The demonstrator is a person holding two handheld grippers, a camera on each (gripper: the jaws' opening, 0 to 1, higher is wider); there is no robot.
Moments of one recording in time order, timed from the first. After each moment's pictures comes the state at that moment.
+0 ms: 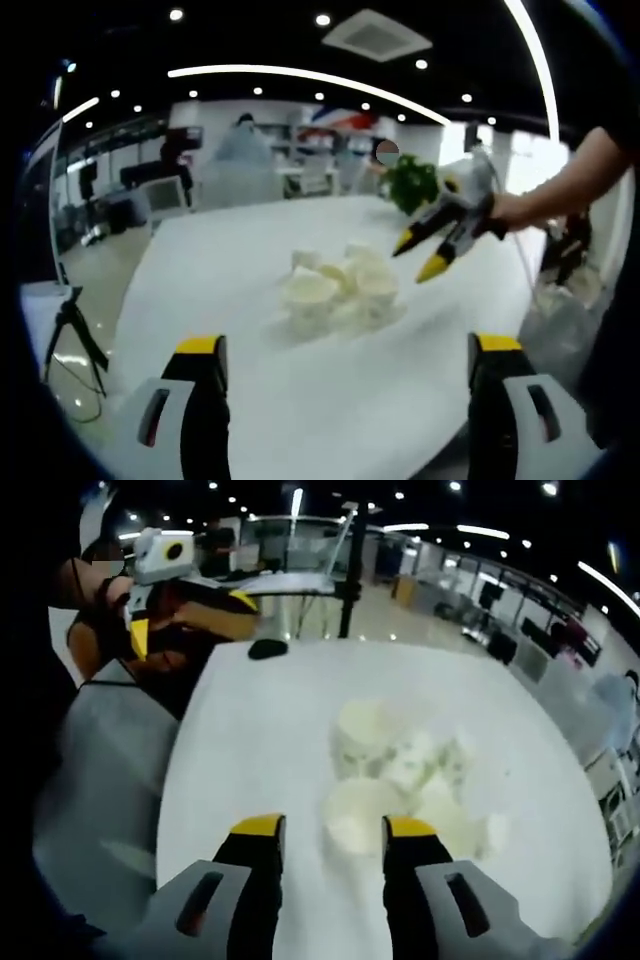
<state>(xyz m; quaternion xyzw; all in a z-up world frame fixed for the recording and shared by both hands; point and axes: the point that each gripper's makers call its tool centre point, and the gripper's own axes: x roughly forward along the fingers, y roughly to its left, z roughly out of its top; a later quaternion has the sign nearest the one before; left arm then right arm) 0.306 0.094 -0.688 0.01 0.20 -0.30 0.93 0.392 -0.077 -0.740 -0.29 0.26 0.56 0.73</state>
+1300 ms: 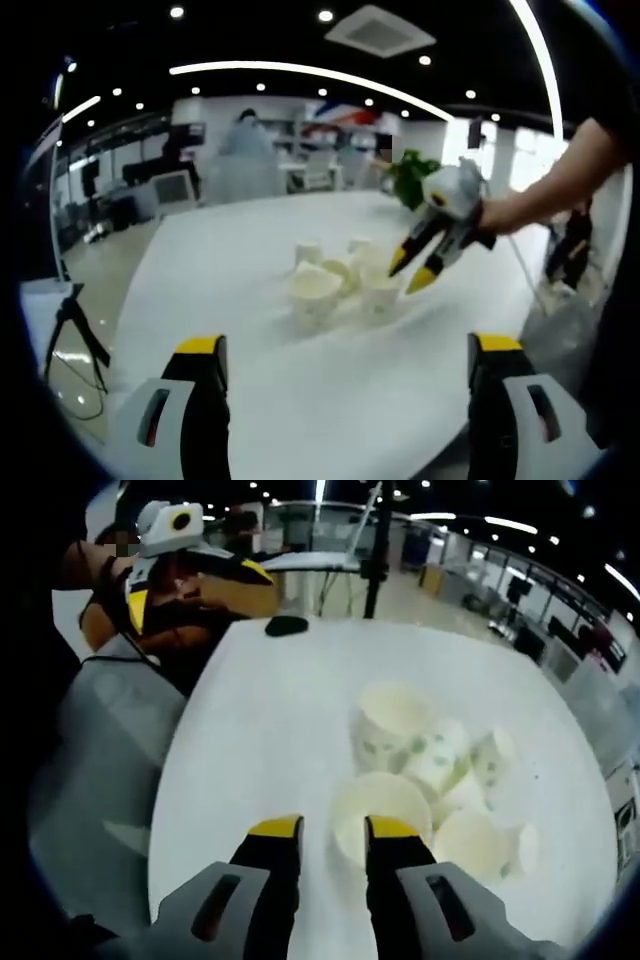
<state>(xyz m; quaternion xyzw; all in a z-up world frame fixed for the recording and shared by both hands) 0.304 0.095 -0.693 0.01 0.21 -0.29 0.93 0.390 -0.063 -0.774 -0.31 0.29 0.60 0.68</state>
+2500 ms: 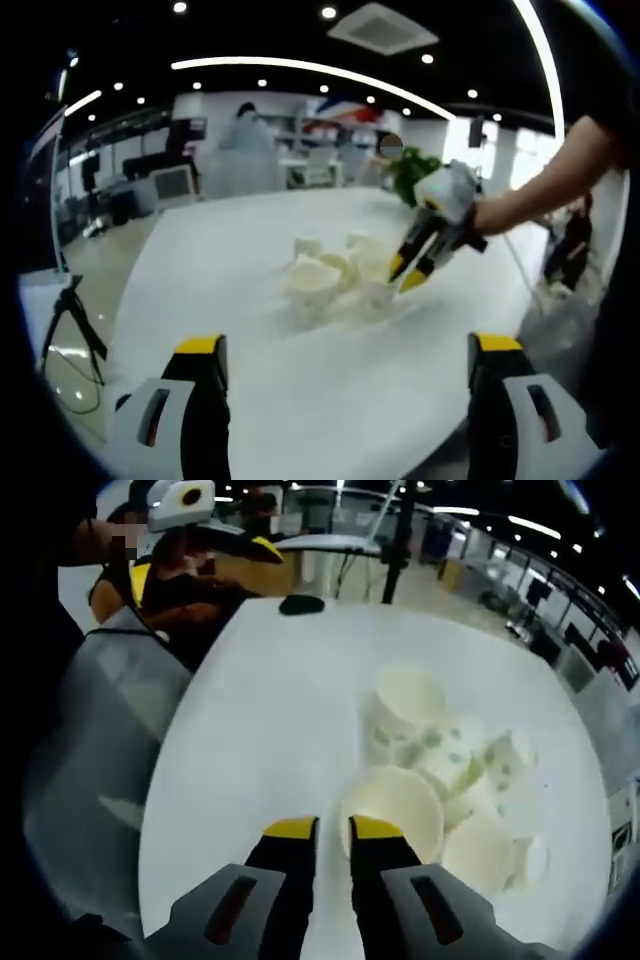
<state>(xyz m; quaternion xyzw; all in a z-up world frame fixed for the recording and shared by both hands) 0.299 0.097 -0.698 0.01 0.22 -0.29 0.93 0.386 -0.063 -0.791 -0.35 0.30 0.61 0.64</state>
